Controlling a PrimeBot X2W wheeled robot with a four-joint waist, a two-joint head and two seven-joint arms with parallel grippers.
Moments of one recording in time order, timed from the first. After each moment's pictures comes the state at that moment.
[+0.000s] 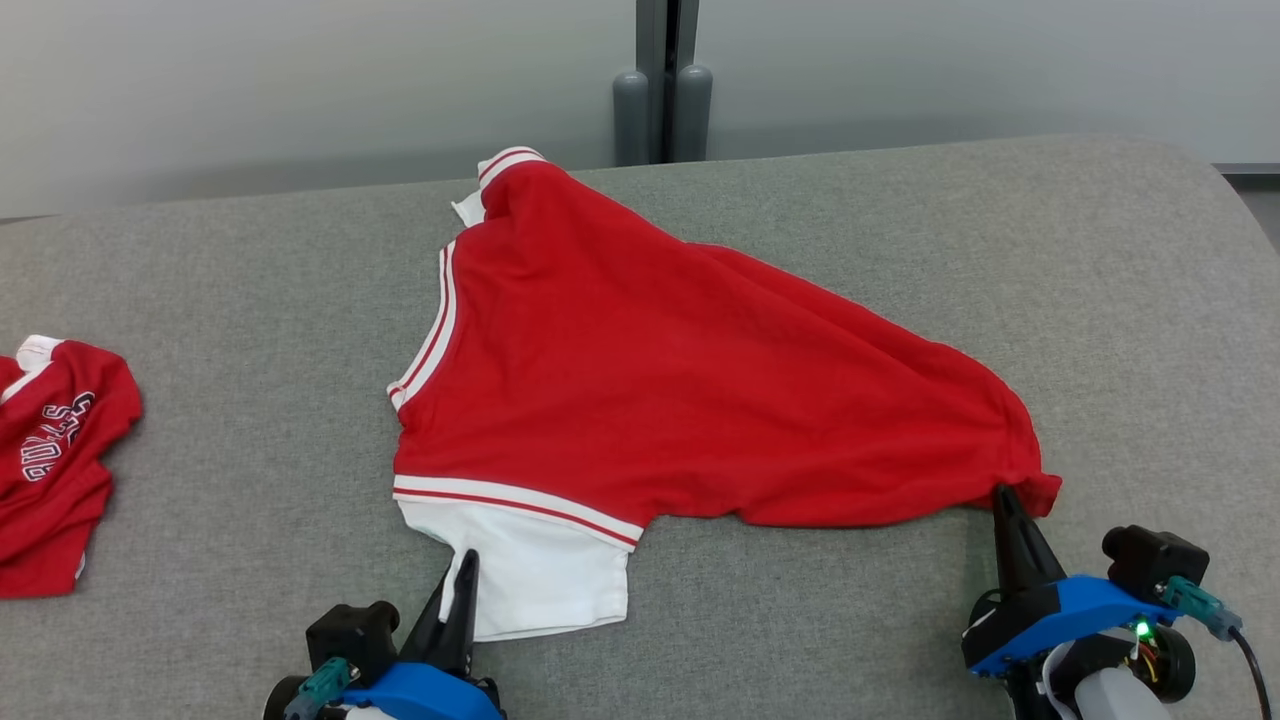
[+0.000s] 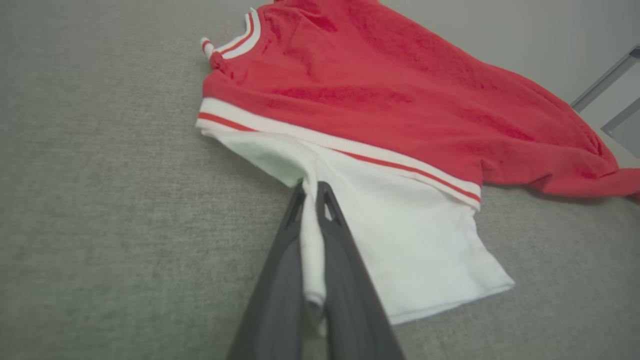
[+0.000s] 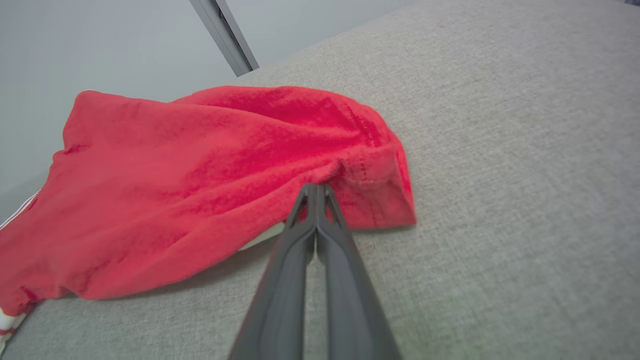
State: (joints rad) left arm -0.13 0.09 -0.30 0.58 -0.40 -0.13 -0.26; right arm -0.27 -0.05 -0.03 0.69 0.40 0.13 -0.26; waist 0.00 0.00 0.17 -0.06
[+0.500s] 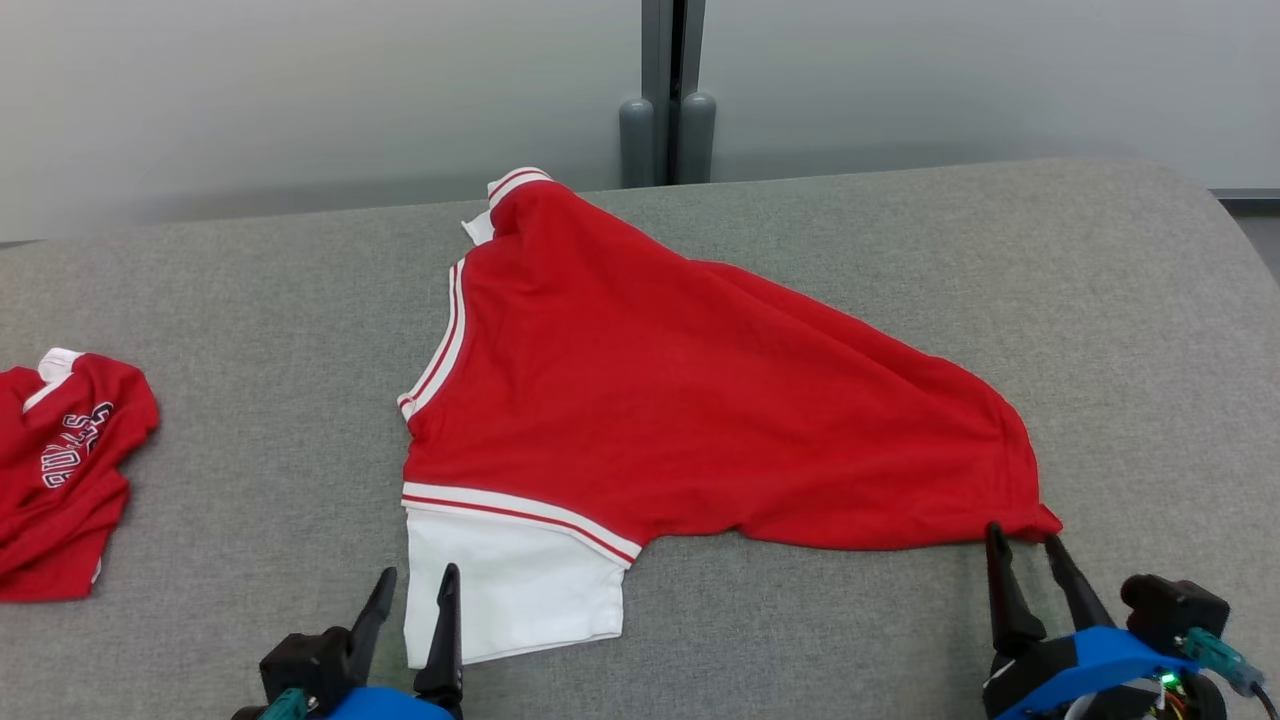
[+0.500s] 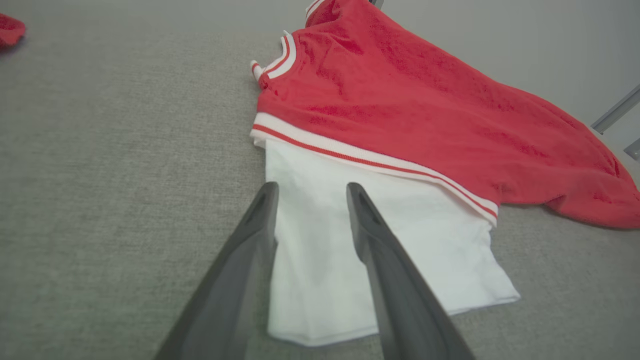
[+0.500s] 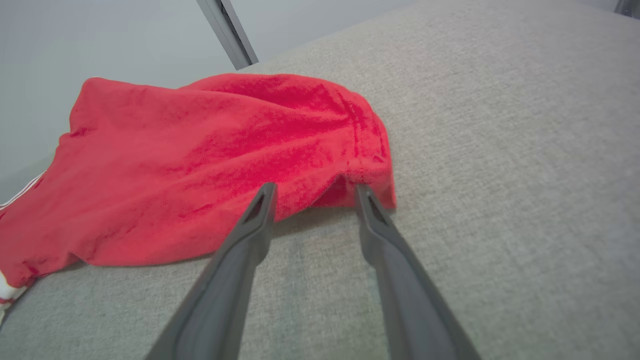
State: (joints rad) left arm -0.06 0.08 -0.21 0.52 -0.36 -0.12 -0.26; right arm -0.17 -0.05 -0.04 0.61 0.36 0.13 -0.26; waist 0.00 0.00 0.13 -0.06
